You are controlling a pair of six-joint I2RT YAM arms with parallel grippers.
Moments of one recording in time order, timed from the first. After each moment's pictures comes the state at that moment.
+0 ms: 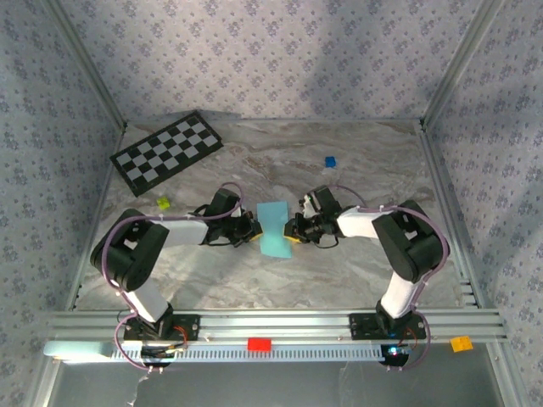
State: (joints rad) left arm -0.58 1.67 0.71 0.08 0.48 -1.04; right arm 0.53 1.73 0.77 -0.02 -0.55 0.78
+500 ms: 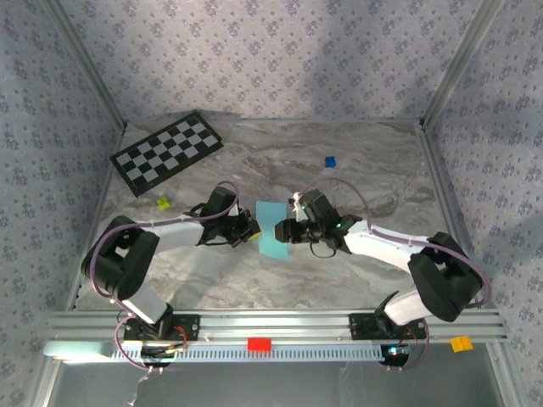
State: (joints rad) left arm -0.58 1.59 0.71 0.00 0.48 -1.08; right arm 0.75 1.43 0.74 -0.09 -0.26 0.55
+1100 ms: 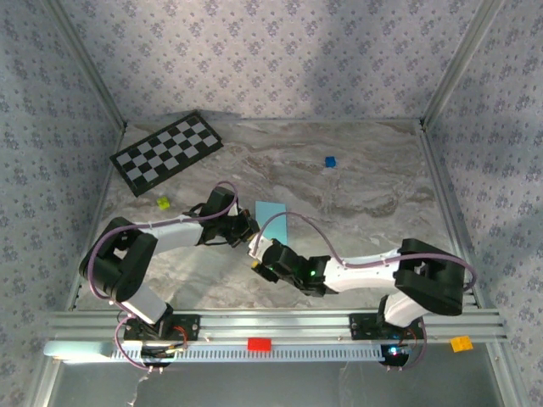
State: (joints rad) left arm -0.58 1.58 0.71 -0.01 0.48 -1.10; right arm 1.23 1.51 0.65 0.16 0.39 0.01
